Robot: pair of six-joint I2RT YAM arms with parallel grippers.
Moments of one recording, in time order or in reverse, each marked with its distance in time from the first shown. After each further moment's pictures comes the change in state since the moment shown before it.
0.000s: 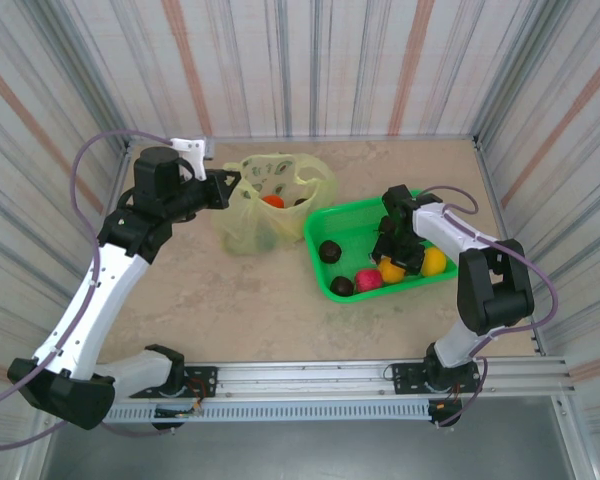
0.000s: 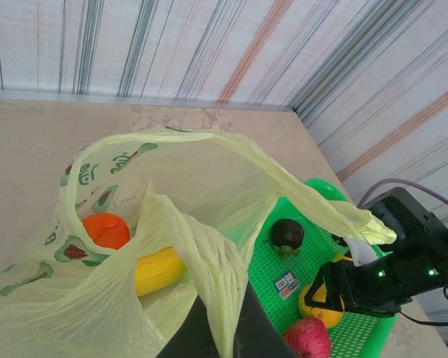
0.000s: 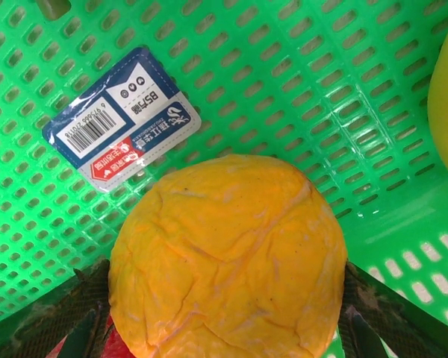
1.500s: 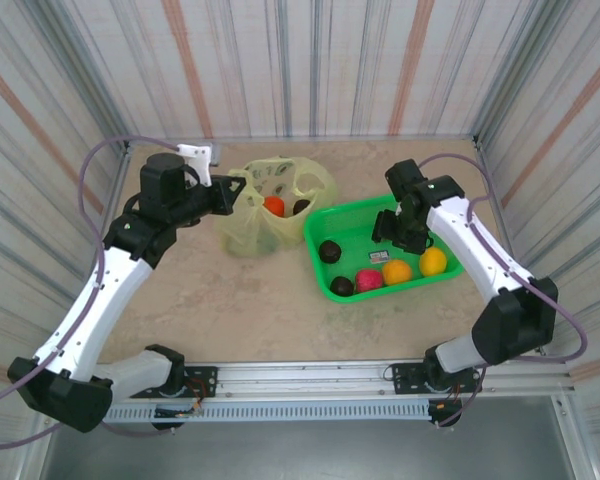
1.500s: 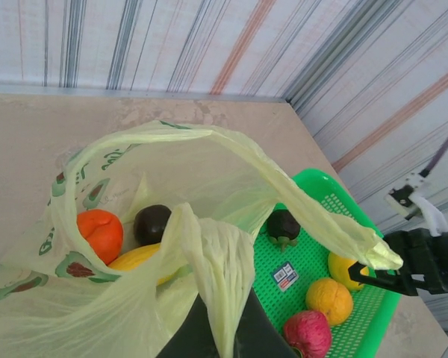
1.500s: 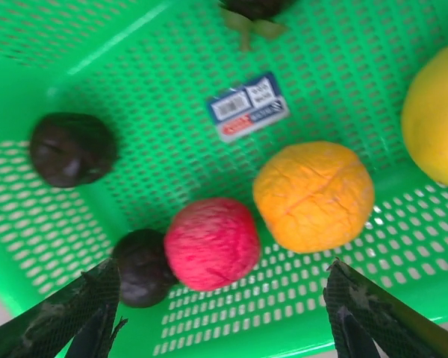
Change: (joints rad) left arm -0.031 -0.016 -0.062 0.047 -0.003 0.013; right arm 0.071 -0.174 0.238 -0.234 0.008 -0.076
